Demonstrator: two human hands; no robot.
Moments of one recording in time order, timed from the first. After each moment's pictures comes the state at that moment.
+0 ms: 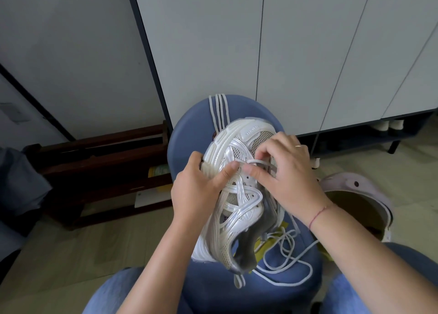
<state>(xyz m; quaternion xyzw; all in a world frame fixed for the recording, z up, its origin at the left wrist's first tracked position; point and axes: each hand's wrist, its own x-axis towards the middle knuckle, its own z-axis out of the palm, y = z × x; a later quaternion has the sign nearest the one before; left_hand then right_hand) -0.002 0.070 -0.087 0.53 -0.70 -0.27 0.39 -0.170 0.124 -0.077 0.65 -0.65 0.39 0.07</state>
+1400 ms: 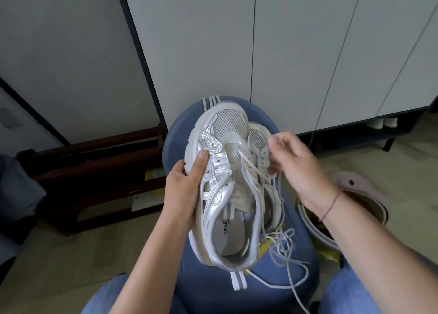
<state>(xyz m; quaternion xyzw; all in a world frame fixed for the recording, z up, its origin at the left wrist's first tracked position) 0.000 0.065 -0.083 0.46 -0.49 -0.59 0.45 -0.179 0.130 -0.058 0.46 -0.62 0.57 -0.29</state>
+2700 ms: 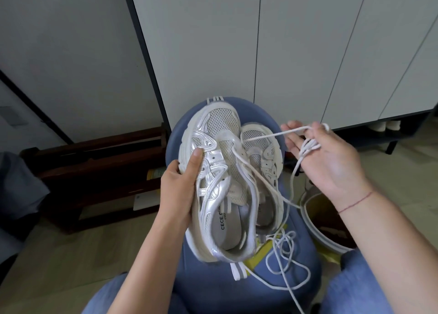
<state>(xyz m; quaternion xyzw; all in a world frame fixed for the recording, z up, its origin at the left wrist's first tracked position) 0.010 0.058 -0.084 0.47 -0.47 -0.56 0.48 -0.211 0.124 -0.052 0.23 -0.33 0.78 -0.47</state>
